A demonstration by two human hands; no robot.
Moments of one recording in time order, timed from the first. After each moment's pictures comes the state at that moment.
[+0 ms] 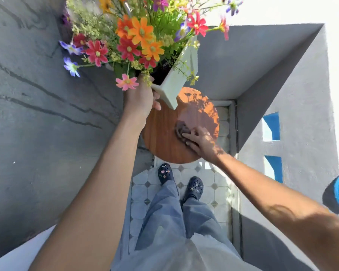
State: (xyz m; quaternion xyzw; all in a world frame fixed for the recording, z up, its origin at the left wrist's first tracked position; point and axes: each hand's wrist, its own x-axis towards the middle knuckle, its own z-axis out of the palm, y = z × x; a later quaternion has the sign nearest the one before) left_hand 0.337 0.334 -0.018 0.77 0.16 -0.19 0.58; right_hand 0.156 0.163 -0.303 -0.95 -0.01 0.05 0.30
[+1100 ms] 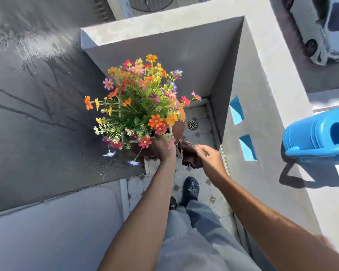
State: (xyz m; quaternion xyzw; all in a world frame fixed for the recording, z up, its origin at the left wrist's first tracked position) left_hand 0.143 0.264 -0.126 0.77 0.25 -0.22 0.54; right_hand 0.027 0.179 -0.159 -0.66 0.40 -0.02 0.64
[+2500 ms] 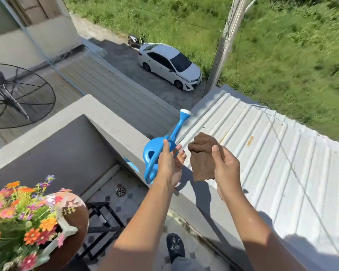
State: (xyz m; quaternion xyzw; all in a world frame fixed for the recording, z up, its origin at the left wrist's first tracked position) left_hand -0.093 0.005 0.049 0.45 0.09 -0.62 0.63; right_hand -0.235 0.014 0.072 -0.46 0.55 -0.49 0.50
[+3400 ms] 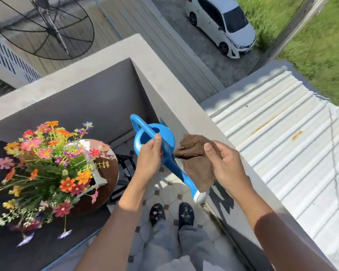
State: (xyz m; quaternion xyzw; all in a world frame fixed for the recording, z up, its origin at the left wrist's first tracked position) left_hand 0.077 0.110 -0.039 0.75 -0.20 -0.41 0.47; right_hand -0.105 0.034 0.010 -0.62 0.45 -0.23 0.60
